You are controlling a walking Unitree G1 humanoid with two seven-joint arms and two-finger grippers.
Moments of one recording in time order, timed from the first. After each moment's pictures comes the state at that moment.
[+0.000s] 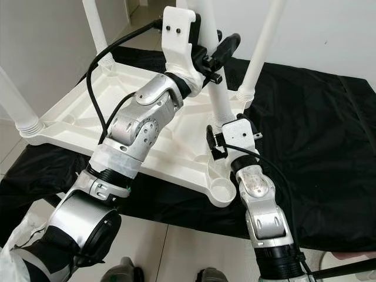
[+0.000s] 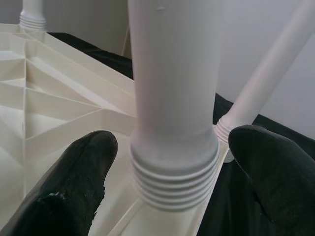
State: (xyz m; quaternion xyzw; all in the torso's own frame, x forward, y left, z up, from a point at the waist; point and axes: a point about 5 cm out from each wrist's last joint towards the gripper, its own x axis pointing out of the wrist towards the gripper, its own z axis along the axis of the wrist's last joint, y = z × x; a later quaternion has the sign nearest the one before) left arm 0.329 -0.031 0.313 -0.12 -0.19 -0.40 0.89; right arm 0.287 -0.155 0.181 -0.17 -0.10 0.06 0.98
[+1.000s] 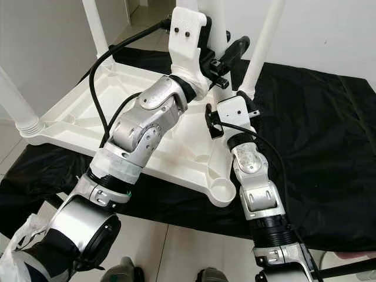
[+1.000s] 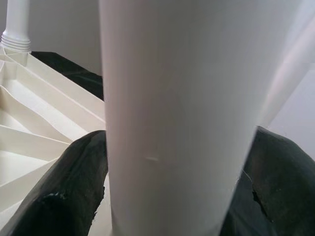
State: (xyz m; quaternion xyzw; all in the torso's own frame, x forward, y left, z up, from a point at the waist) left arm 0.318 -0.037 0.316 -0.11 -0.20 -0.42 0.88; right arm 0.317 -0.146 0.203 -0.20 -0.15 0.05 0.97
